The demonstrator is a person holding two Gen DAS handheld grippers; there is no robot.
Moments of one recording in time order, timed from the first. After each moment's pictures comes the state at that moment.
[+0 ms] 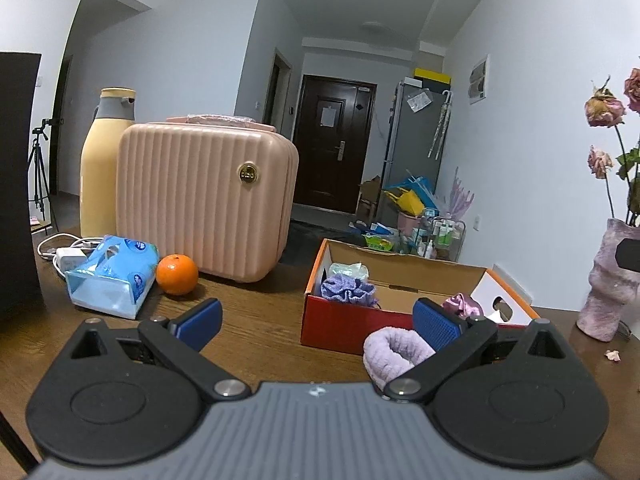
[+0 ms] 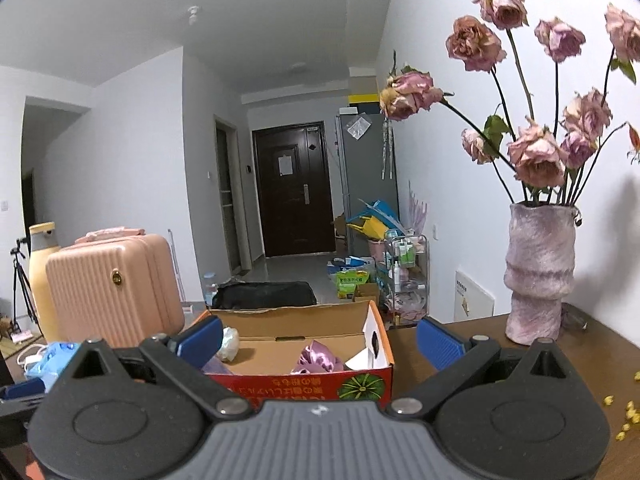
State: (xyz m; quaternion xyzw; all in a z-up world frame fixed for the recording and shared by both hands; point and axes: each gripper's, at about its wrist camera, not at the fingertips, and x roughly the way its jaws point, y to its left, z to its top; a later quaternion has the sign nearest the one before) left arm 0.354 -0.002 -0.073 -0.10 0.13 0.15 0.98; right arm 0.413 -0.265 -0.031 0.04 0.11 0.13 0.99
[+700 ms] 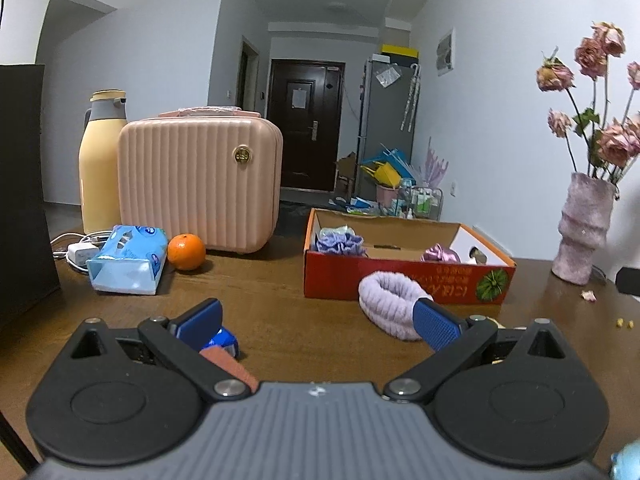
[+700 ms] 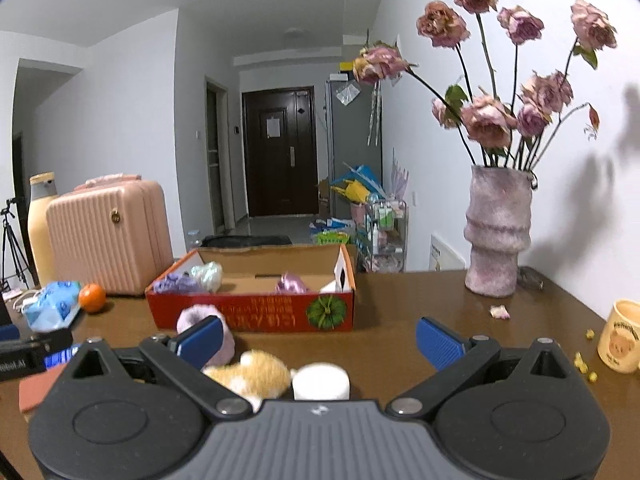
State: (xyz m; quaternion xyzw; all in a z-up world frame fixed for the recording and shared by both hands) left arm 0.287 -0.007 -0.076 -0.06 0.16 0.11 0.98; right arm 0.346 -0.294 -0.057 0.01 0.16 0.11 0.98
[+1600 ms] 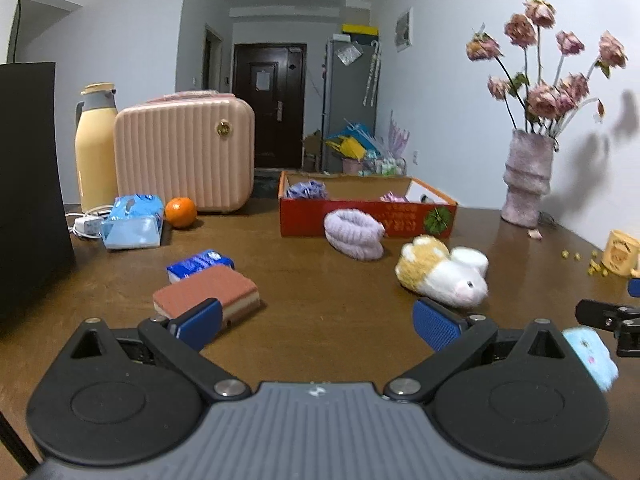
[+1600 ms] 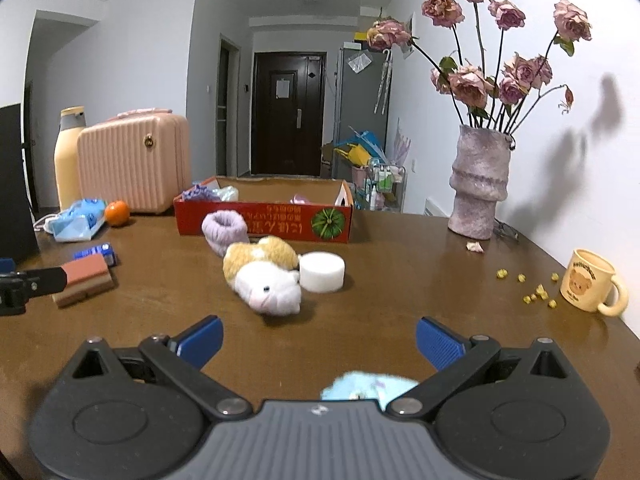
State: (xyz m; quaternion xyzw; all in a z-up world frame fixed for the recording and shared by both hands) left arm 0.173 -0.030 -0.086 -0.03 0.20 0.05 0.98; right arm 0.226 -0.302 -0.100 -0.04 0.22 0.11 0.97
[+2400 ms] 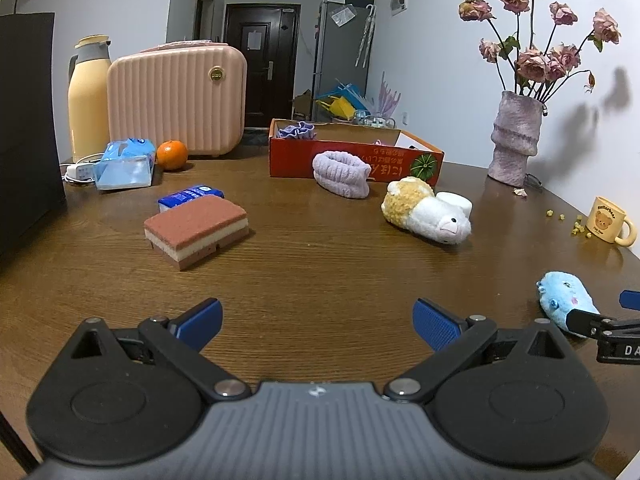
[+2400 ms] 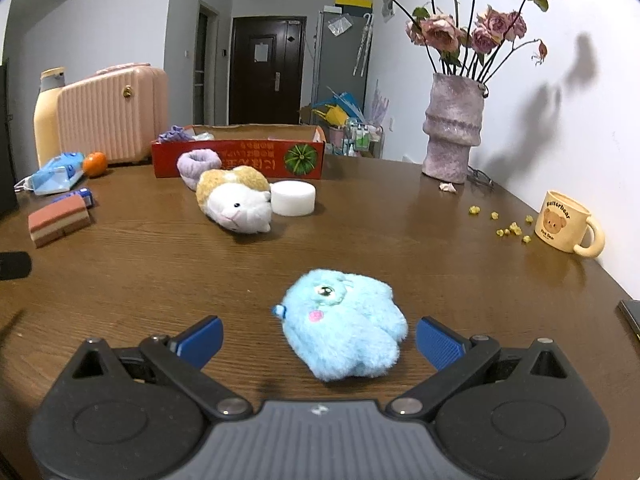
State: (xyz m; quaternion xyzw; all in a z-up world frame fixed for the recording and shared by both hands) left arm 0.145 -0.034 -0.117 -0.05 0.26 0.03 0.96; right arm 0.205 -0.321 -0.143 -0.05 0.27 0.07 0.96
